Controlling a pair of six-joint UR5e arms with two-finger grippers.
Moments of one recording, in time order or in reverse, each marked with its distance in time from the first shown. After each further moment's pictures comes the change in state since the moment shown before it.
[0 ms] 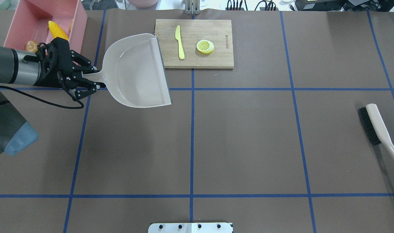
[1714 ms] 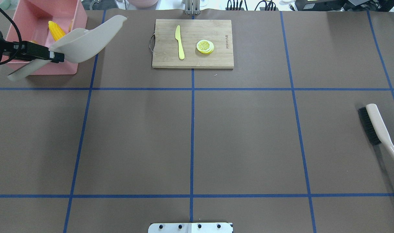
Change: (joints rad) left arm -0.278 0.029 0.042 -0.178 -0.280 -1.280; right arm -0.015 -0.006 -0.001 -0.009 0.023 0.003
